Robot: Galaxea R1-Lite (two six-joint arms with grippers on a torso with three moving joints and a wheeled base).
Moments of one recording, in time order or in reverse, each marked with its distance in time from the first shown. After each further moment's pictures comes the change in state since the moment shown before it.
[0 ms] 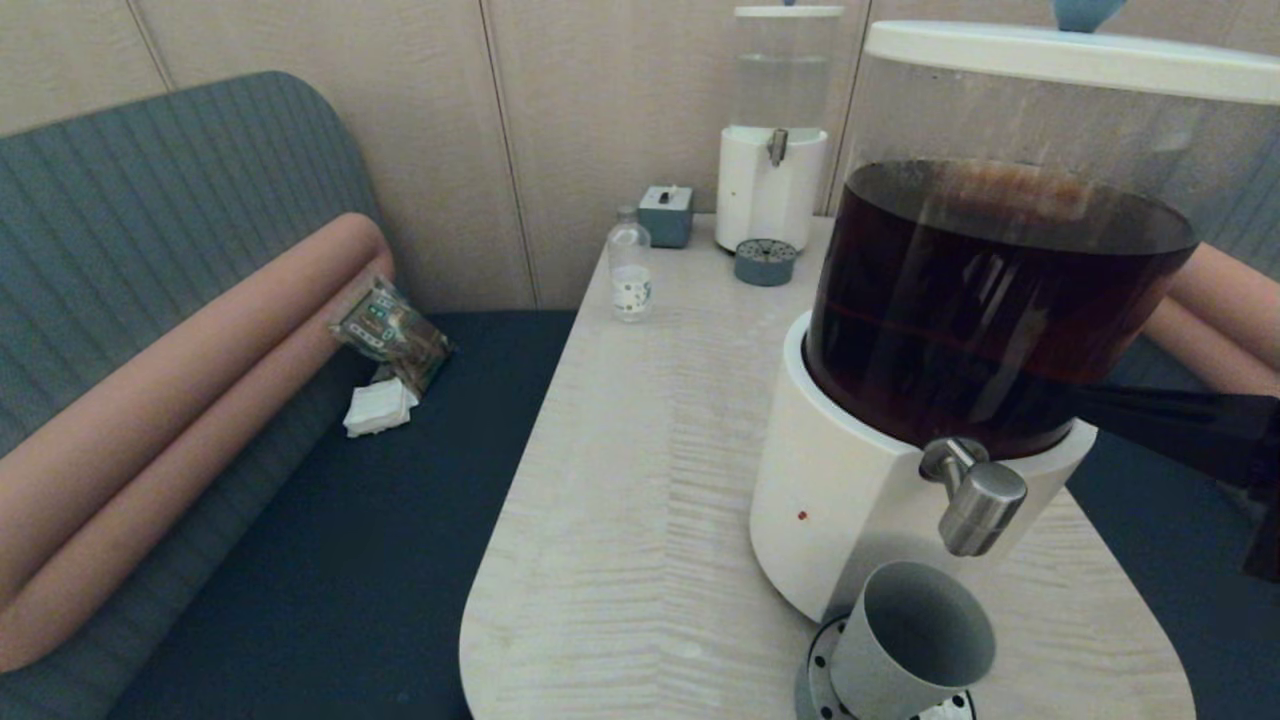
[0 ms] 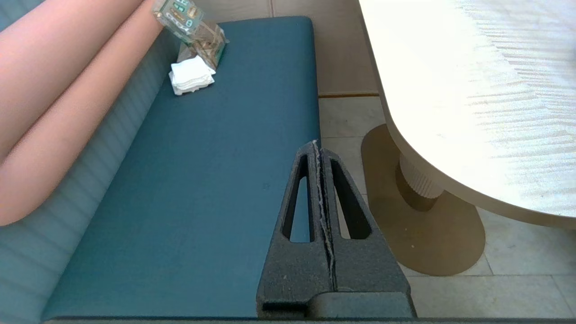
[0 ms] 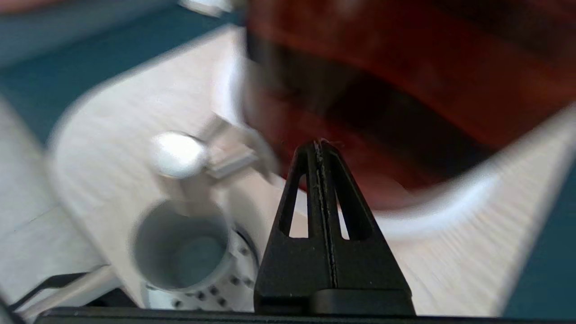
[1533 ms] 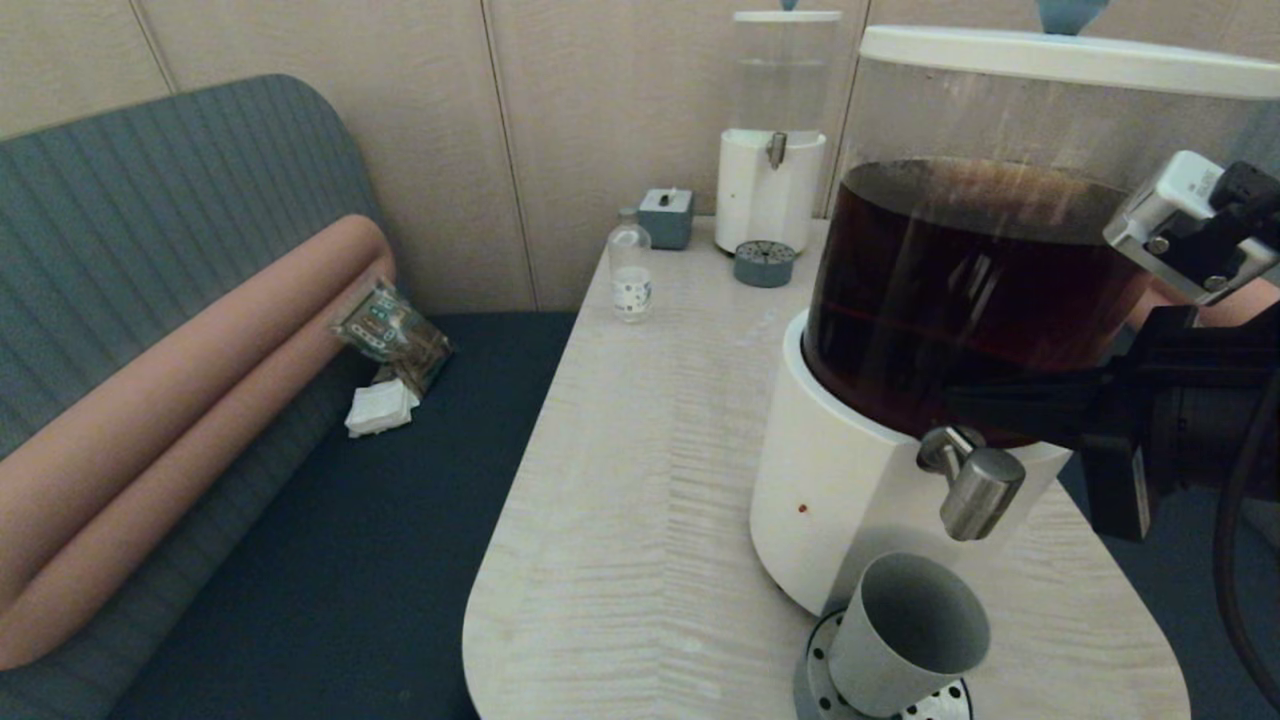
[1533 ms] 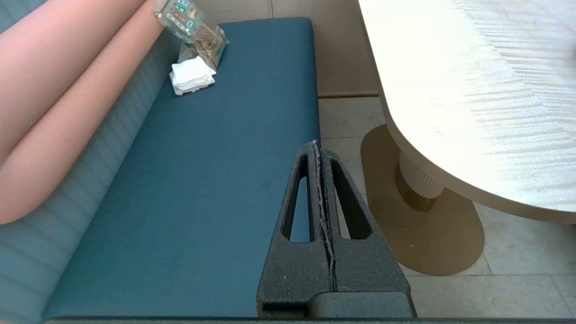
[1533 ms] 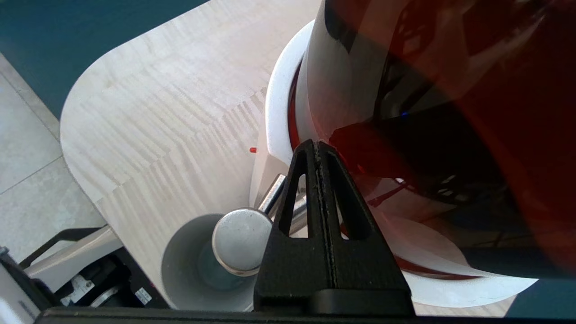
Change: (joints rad) left arm 0.000 0.000 0.000 0.000 0.000 0.000; right arm 0.188 0.218 -0.266 0.216 -0.198 0.008
